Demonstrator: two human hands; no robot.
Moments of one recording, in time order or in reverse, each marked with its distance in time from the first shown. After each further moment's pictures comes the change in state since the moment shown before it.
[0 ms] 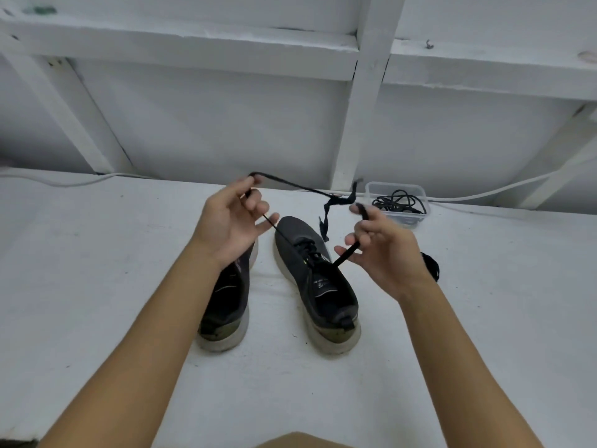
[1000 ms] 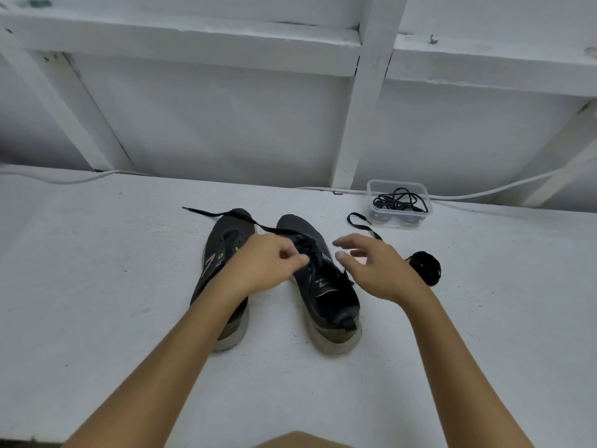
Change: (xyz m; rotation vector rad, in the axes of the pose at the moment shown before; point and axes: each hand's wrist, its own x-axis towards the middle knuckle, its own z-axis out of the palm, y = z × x) left_hand -0.021 -0.043 0.004 1.592 -0.046 -0.077; right_hand 0.005 0.023 -0.022 -1.213 0.034 -0.023
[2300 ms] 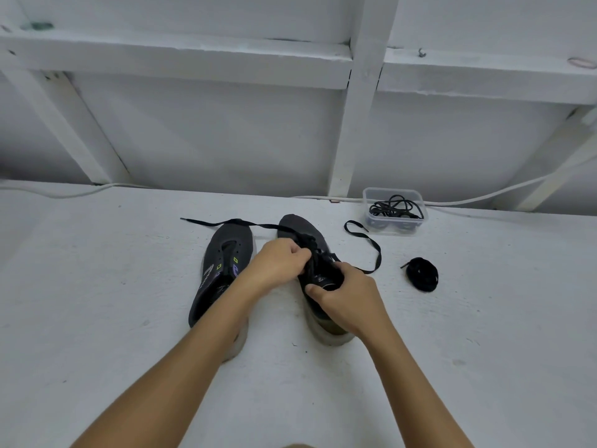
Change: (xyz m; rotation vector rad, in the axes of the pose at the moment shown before) left_hand 0.033 0.010 0.023 -0.207 -0.022 -0.126; right_hand -0.021 -0.015 0.051 0.089 0.175 0.138
